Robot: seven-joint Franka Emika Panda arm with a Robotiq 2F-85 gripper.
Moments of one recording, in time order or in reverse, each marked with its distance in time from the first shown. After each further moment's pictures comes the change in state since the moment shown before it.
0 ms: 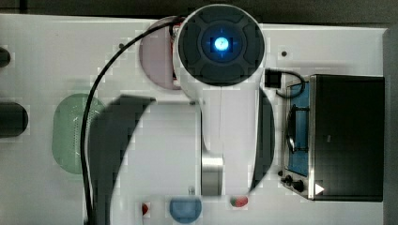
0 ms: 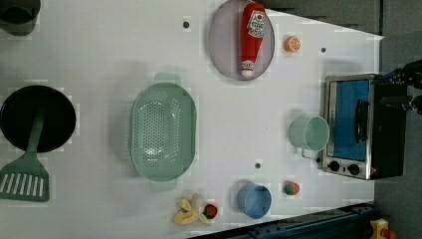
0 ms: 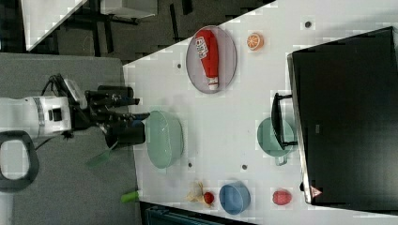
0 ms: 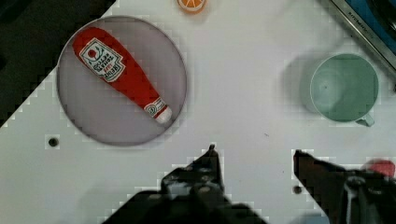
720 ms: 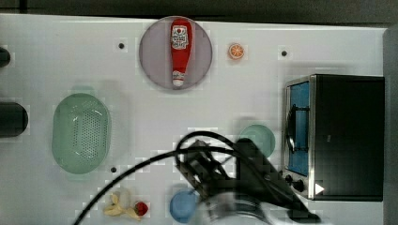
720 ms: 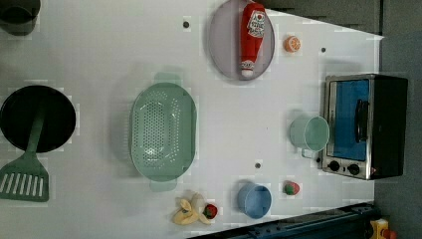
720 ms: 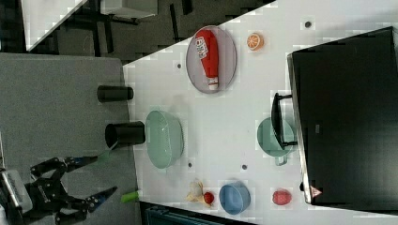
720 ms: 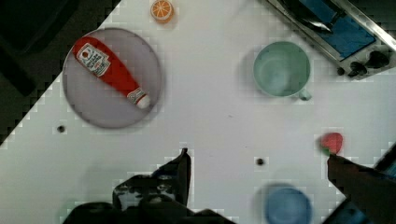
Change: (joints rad) arm -0.027 -0.488 0.007 -0.204 -0.004 -0.101 0.016
